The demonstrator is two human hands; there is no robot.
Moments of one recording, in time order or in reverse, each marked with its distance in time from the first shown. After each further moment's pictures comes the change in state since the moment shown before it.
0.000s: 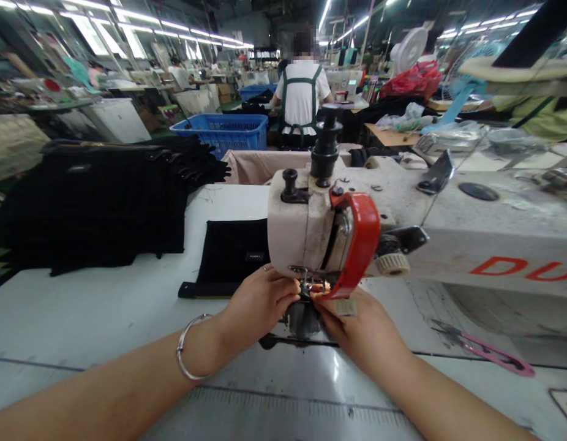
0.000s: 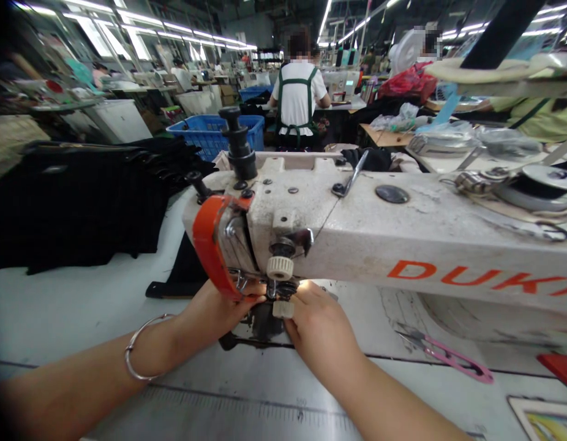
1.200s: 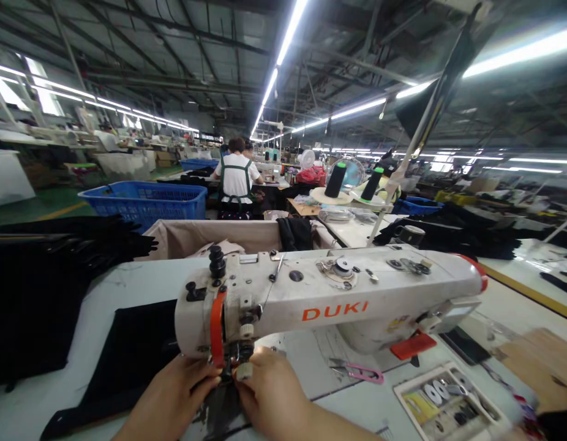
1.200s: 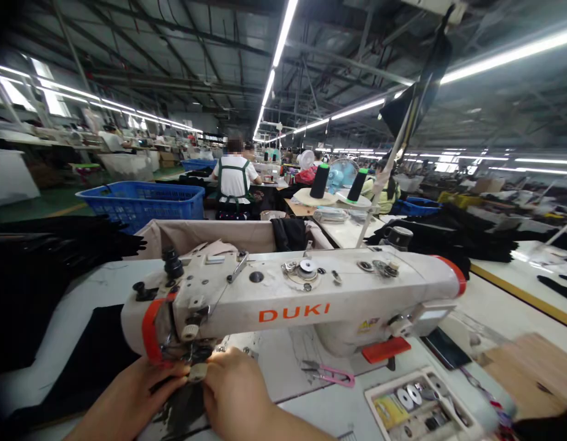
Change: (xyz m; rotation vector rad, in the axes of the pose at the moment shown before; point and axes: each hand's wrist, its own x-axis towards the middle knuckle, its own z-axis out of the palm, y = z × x) left_hand -0.011 -0.042 0.025 -0.008 -0.003 -0.089; right_hand 0.009 -0.005 0.018 -0.115 -0.032 0.068
